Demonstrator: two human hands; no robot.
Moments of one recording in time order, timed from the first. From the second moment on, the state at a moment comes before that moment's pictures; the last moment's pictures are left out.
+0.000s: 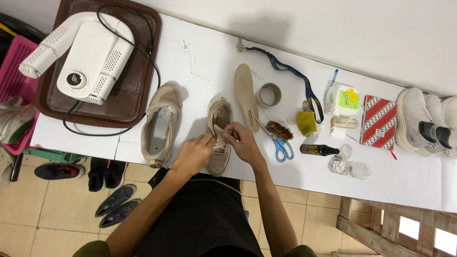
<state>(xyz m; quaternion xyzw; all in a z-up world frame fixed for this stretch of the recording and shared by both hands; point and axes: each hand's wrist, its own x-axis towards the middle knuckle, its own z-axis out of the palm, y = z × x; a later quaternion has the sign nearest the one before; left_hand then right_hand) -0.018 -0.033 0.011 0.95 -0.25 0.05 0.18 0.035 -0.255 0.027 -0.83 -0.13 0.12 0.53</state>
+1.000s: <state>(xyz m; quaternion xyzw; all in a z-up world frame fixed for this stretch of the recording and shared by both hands) 0.092 -0.012 0.024 0.83 -0.34 -0.25 0.37 -0.016 -0.243 0.022 -0.83 -0.12 -0.11 0.54</state>
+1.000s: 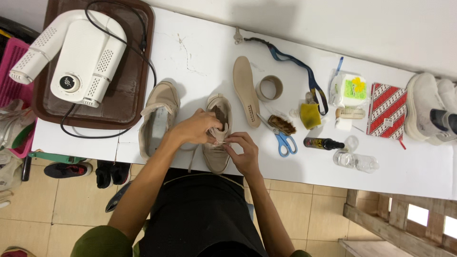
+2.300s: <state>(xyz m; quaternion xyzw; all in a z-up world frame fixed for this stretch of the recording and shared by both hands) 0.004 -0.019 0.072 0.87 -0.36 -0.06 0.35 -0.055 -0.260 0.079 -0.70 -0.08 0.17 0.69</state>
